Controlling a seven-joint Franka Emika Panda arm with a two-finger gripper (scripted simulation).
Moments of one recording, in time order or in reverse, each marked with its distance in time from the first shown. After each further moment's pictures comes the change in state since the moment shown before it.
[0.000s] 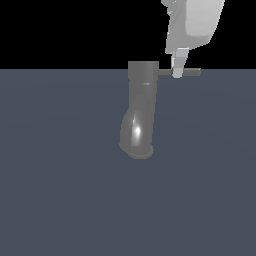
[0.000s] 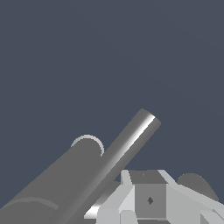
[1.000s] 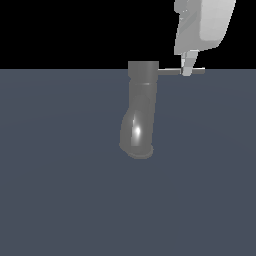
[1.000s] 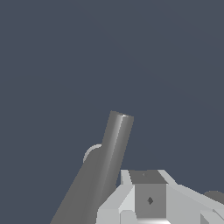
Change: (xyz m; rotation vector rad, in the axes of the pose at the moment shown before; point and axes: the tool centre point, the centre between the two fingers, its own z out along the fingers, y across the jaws) arm 0.028 -0.040 0.000 0.001 -0.002 -0.008
